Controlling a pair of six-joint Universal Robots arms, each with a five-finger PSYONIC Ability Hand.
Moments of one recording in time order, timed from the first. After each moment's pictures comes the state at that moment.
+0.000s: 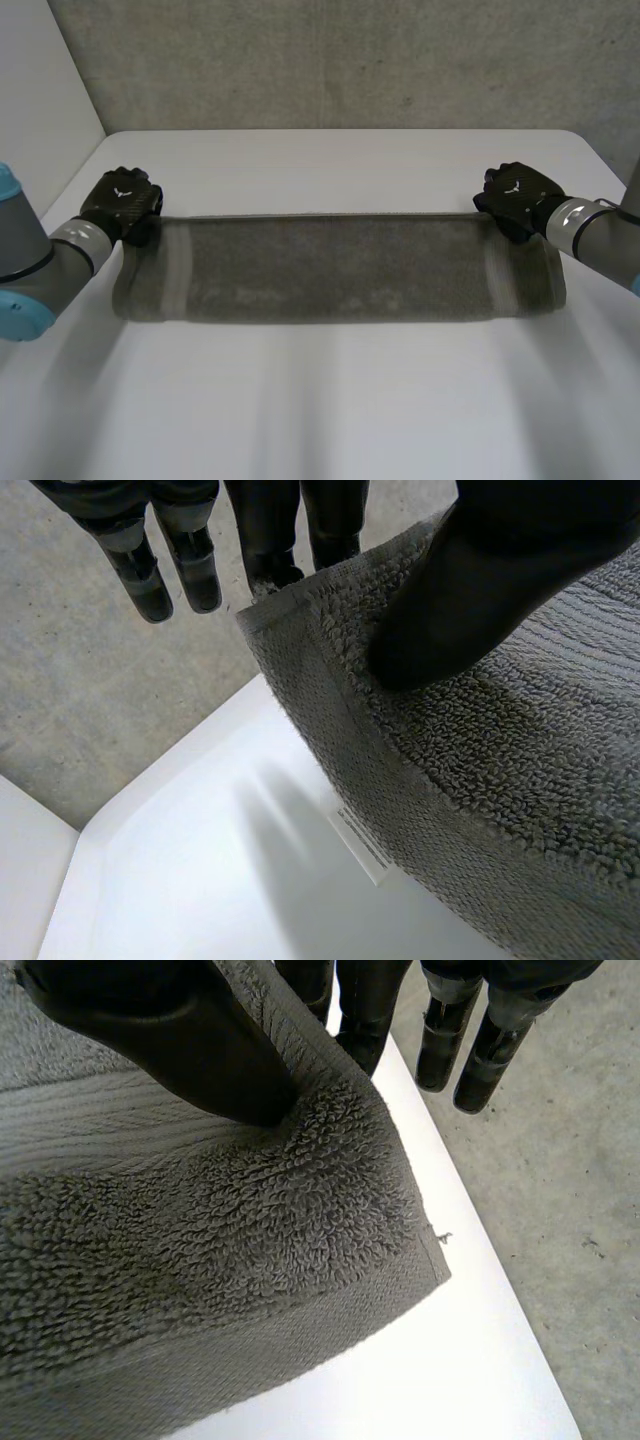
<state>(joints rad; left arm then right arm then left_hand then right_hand) 4.64 -2.21 -1.38 3.38 -1.26 3.60 1.67 -0.83 1.06 0.17 1.13 2.22 1.30 1.35 0.23 0.23 1.15 1.33 1.34 0.22 0.25 1.20</state>
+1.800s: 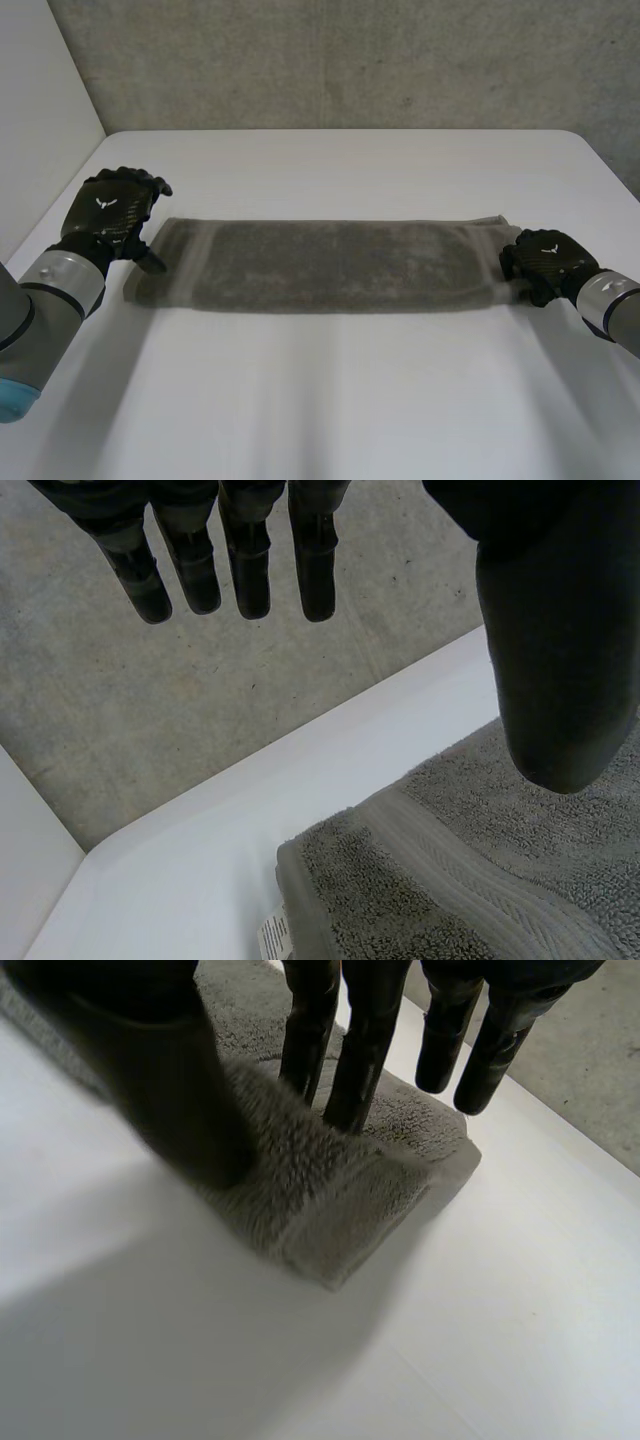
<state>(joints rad) 4.57 -1.80 -1.86 3.59 -1.34 3.35 1.53 -0.98 1.59 -0.14 1.10 2.54 0.38 0.35 0.23 0.23 0.13 1.06 1.07 0.22 0.25 0.89</state>
